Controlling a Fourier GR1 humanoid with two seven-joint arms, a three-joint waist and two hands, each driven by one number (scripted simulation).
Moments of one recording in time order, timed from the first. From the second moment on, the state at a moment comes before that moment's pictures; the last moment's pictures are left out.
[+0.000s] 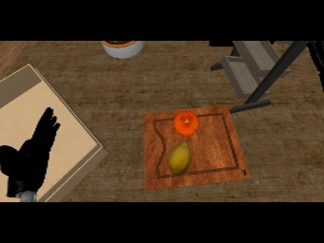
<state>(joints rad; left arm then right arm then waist) 0.06 0.40 -0.20 -1.63 0.21 0.38 0.14 -0.41 -0.52 -0.01 -1.52 -0.36 -0.10 0.05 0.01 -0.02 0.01</state>
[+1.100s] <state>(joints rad) -0.13 0.28 -0.28 -1.58 0.08 0.41 0.03 0.22 -0.25 0.06 -1.82 -0.48 0.19 -0.30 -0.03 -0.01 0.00</state>
